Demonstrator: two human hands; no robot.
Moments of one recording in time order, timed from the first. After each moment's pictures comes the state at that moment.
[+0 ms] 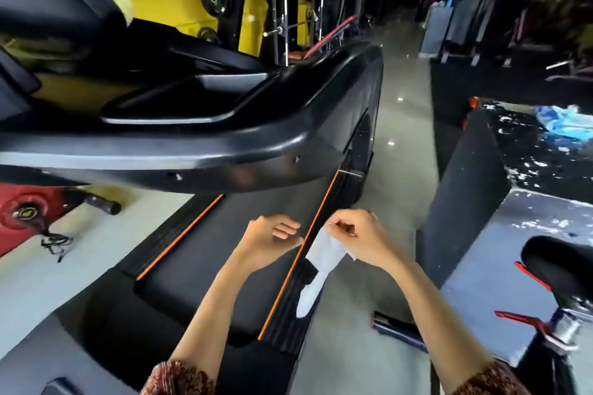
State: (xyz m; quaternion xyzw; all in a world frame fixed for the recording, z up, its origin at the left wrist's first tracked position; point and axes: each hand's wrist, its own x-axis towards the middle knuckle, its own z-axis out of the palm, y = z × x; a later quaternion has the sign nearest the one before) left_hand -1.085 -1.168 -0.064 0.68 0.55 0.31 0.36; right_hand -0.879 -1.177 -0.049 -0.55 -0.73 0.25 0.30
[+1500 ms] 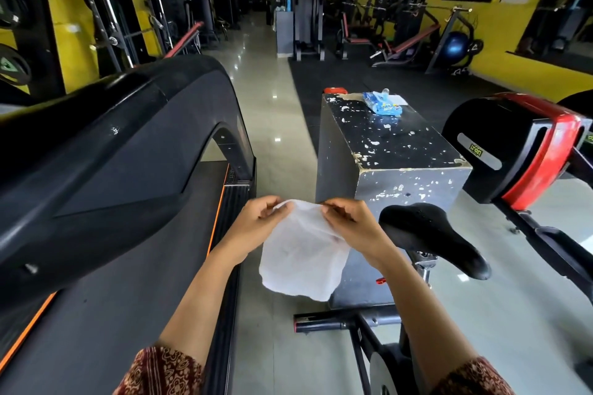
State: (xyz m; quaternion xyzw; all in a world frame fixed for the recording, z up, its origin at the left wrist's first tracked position) left_hand -0.869 -1.099 -0.029 0.75 0.34 0.28 0.50; right_hand -0.698 -1.190 -0.040 -0.63 -0.50 0.27 0.52
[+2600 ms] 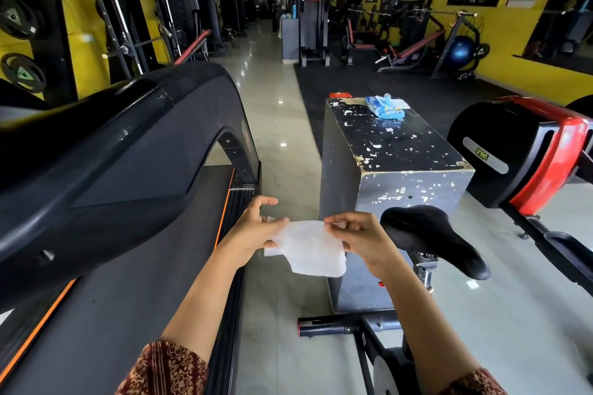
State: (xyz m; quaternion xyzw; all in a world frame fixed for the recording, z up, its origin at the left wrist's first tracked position) left_hand -0.870 -1.106 -0.029 0.63 0.46 0.23 0.58; right_hand -0.693 -1.206 -0.054 -0.64 -0.37 0.39 0.55
